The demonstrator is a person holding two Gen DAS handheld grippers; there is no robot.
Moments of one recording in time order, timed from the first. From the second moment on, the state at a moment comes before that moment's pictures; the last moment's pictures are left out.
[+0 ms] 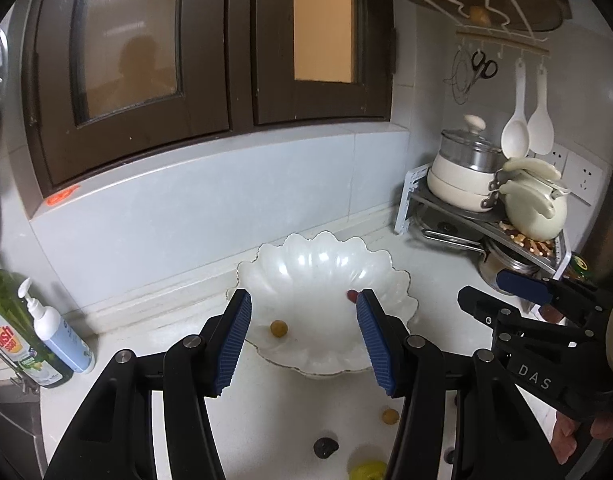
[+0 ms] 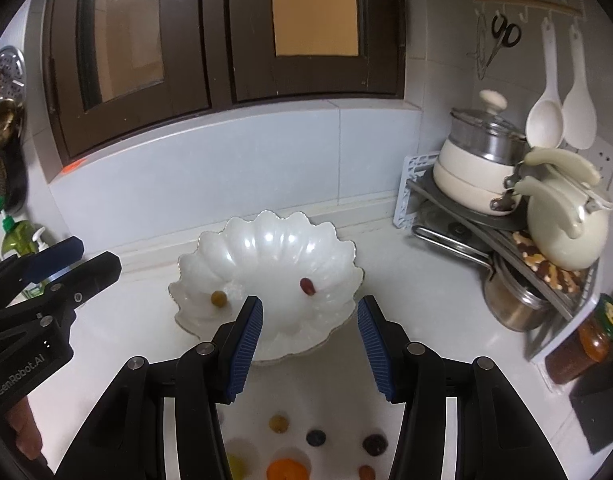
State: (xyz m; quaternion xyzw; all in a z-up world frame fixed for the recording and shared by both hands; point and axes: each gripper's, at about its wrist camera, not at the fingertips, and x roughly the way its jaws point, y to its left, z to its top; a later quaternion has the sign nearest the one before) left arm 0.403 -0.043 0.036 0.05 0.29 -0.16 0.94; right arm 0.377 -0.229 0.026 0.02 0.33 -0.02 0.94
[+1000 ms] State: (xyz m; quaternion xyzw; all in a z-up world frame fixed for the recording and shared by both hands) left arm 0.328 -0.033 0.022 0.06 0.29 -0.20 0.93; right arm 0.288 -0.219 0.010 0.03 0.33 -0.04 0.94
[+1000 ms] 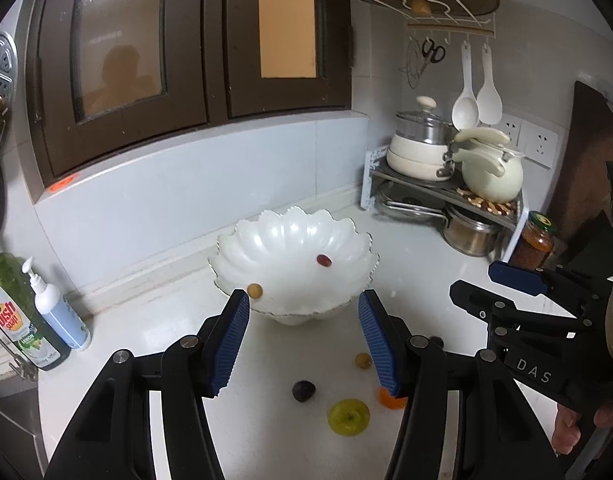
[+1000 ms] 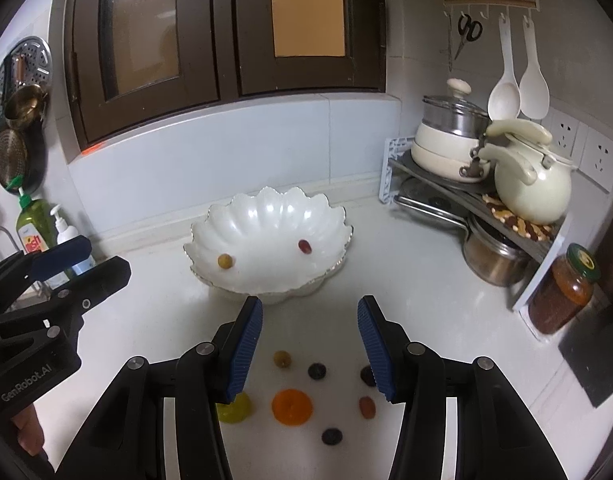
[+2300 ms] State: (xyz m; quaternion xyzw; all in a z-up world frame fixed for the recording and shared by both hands) left arm 0.303 -0.050 -0.069 0.08 0.40 -0.22 0.89; right arm 0.261 -0.232 -0.079 0.06 0.43 -0.05 0.90
